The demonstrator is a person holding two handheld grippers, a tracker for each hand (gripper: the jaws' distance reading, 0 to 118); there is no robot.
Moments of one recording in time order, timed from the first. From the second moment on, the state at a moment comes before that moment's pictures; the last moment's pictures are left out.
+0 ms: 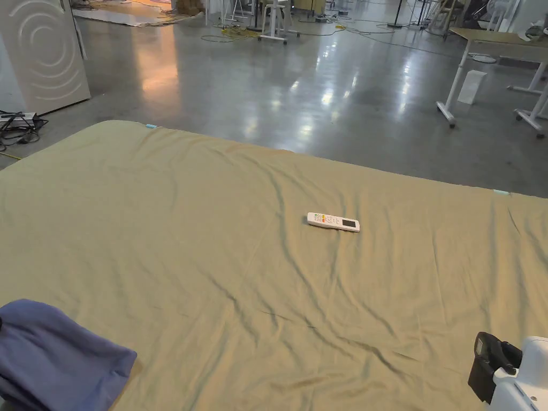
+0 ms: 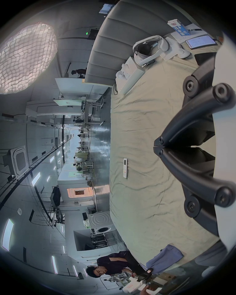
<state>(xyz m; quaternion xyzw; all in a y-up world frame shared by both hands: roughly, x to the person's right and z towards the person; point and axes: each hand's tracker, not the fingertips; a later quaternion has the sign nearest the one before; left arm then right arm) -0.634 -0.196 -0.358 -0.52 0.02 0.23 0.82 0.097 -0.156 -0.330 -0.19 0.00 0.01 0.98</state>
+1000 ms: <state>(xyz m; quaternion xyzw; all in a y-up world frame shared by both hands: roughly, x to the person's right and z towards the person) -0.382 -0.153 -0.367 -0.21 -0.01 0.00 0.98 0.094 -0.138 -0.339 -0.15 -0.01 0.03 0.99</state>
